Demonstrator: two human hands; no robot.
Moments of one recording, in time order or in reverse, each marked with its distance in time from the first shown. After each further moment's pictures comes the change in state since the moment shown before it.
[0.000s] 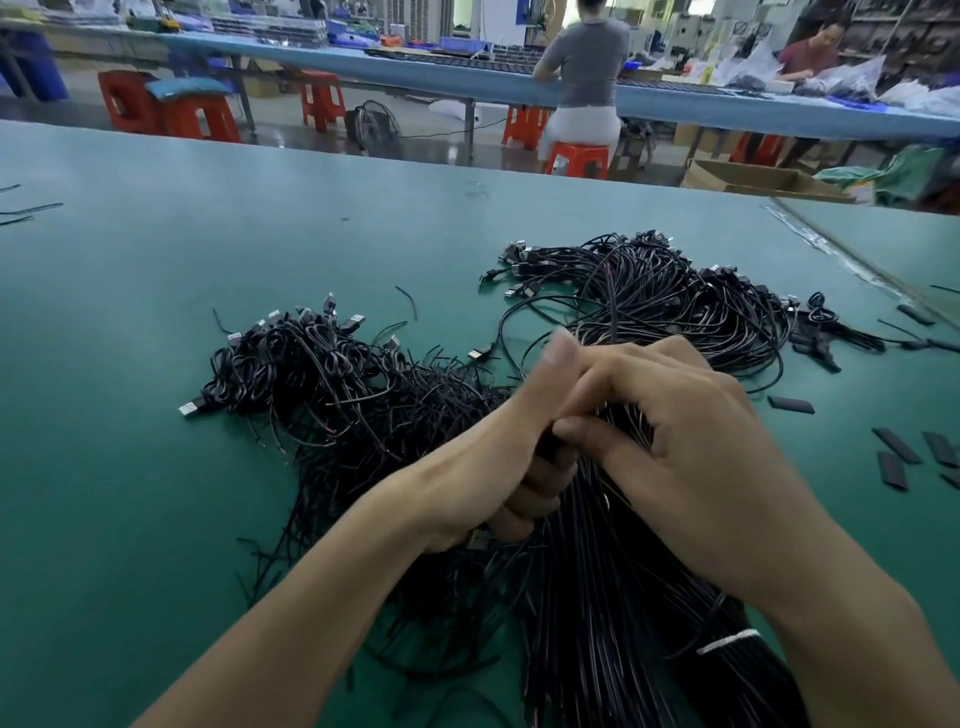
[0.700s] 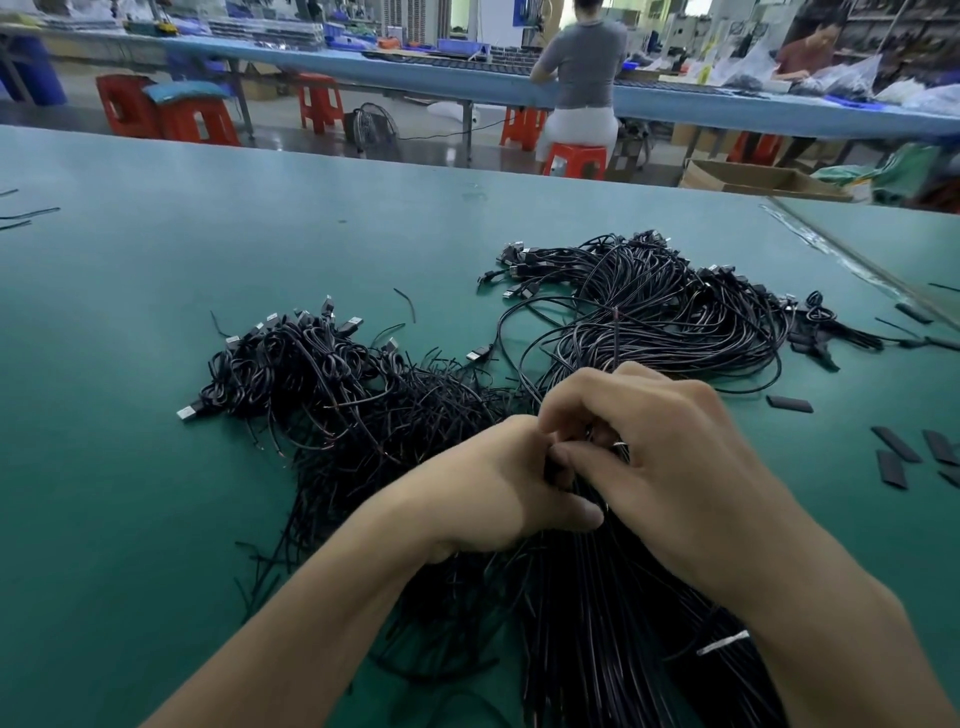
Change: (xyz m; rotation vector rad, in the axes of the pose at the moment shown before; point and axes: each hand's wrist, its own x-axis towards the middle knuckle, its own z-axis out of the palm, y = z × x) left_hand 0.004 -0.005 0.002 0.497 0.103 0.028; right_hand 0.000 0.001 0.005 -0.055 -0.085 -0.062
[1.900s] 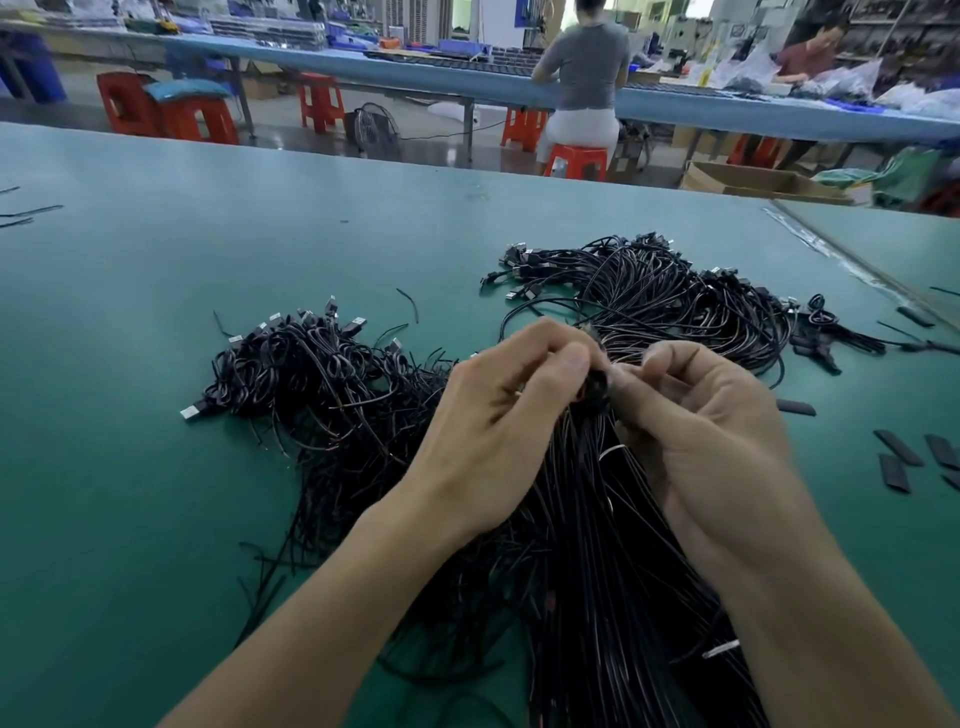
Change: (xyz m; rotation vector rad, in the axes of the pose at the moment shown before) left_hand 0.005 0.002 -0.002 -0.172 0.579 0.472; right_hand 0.010 -0.001 0.014 1.215 0.452 0.477
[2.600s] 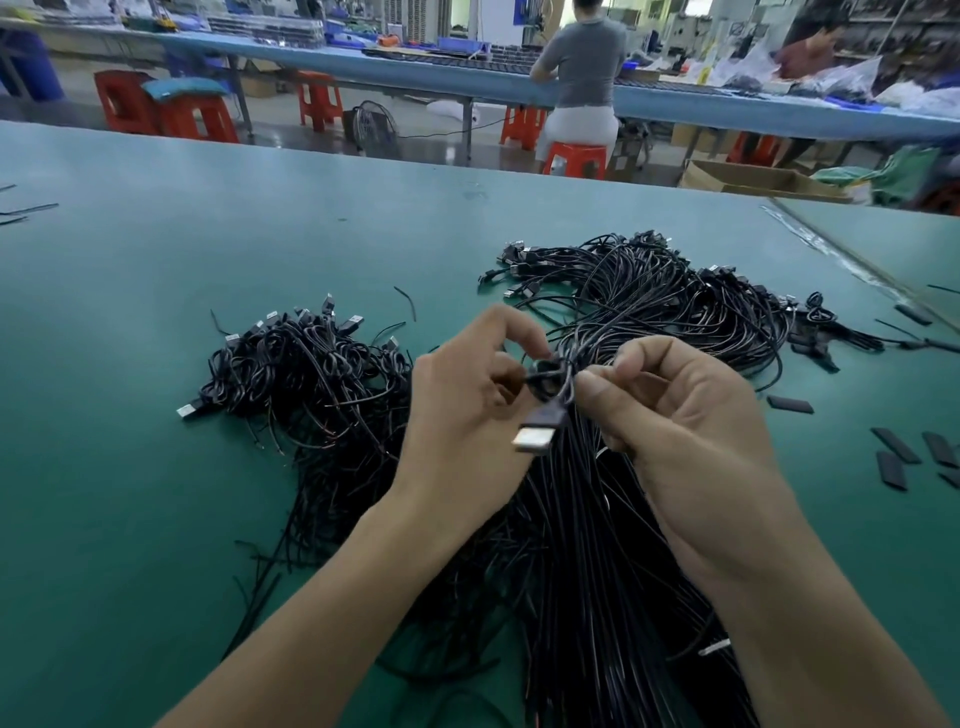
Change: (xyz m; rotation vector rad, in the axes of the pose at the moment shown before) left_hand -0.002 -0.003 -0.004 0.085 0.171 -0.047; right_hand -0.003 0.002 0.003 -0.154 -0.108 -0.107
